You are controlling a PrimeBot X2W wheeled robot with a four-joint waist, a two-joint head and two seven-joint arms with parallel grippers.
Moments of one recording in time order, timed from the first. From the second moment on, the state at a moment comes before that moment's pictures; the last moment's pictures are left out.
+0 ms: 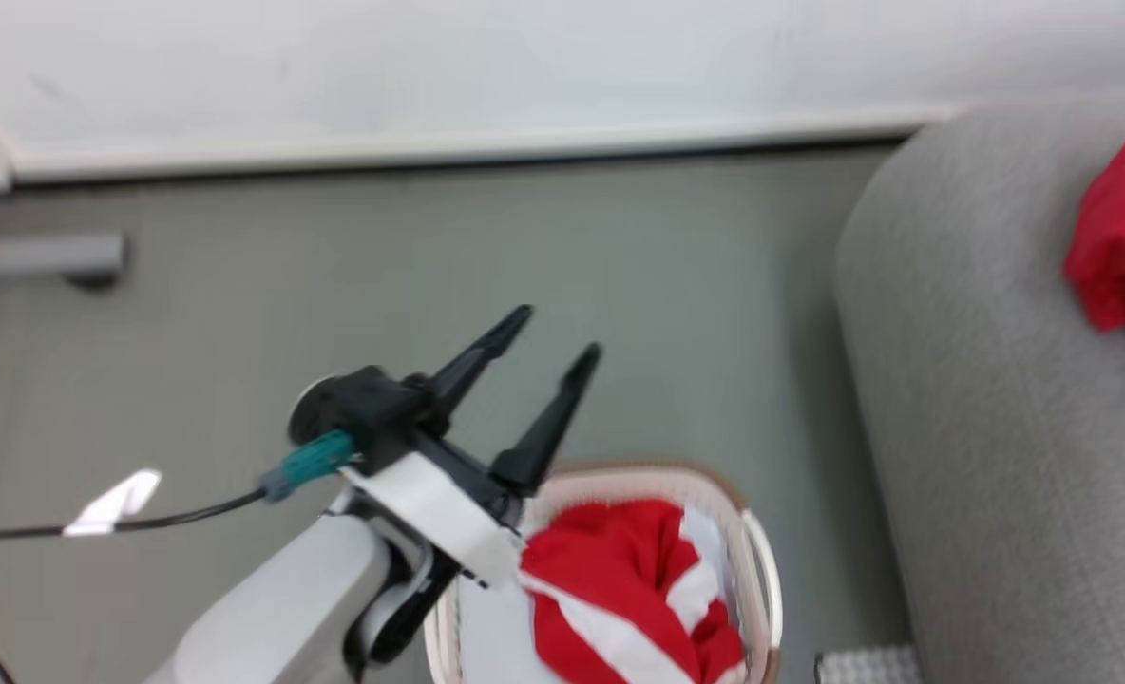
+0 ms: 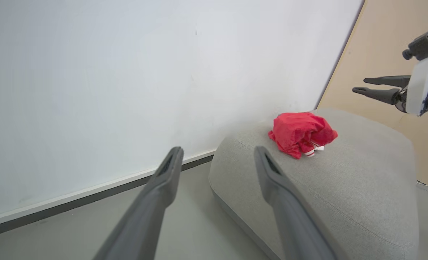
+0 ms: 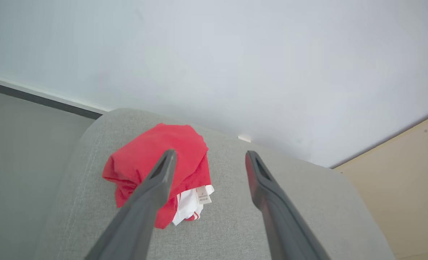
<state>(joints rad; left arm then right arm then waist) -0.65 0.38 -0.82 0.15 -0.65 -0.01 -0.26 -0.65 -0.60 0.01 0.45 0.12 0.13 0.29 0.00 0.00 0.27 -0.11</state>
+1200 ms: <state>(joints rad) -0.04 0.19 -0.08 0.17 -0.36 0.04 -0.26 0.00 -0.12 -0.05 0.10 0.24 0.13 -0.26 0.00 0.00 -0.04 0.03</state>
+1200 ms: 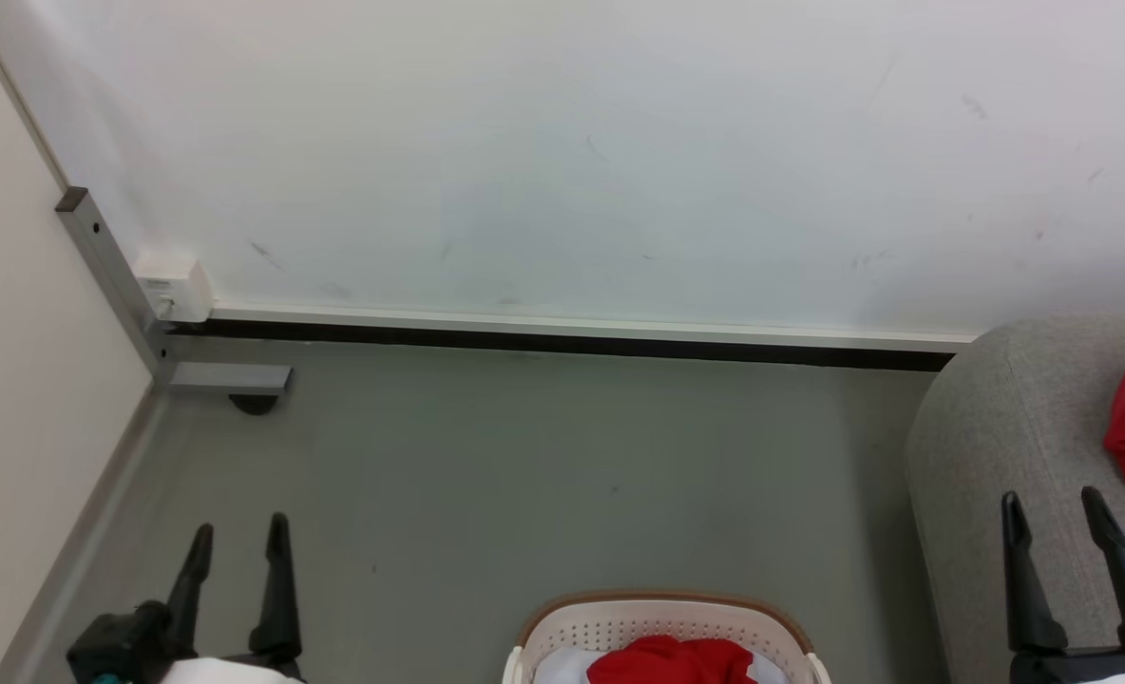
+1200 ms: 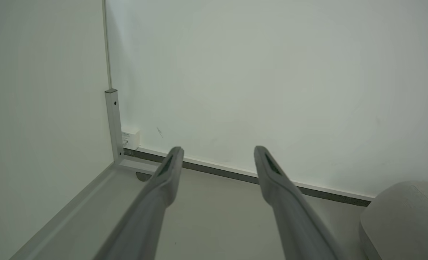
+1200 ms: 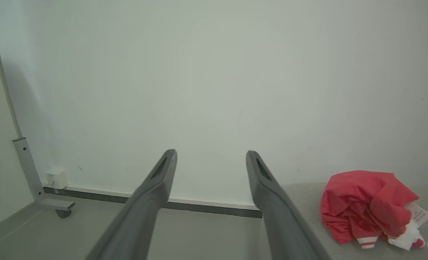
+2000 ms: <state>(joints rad) -0.05 0.07 0.05 0.23 -0.19 -0.10 -0.26 0.00 -0.10 -0.01 0.13 0.22 0.13 -0.26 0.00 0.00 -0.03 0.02</state>
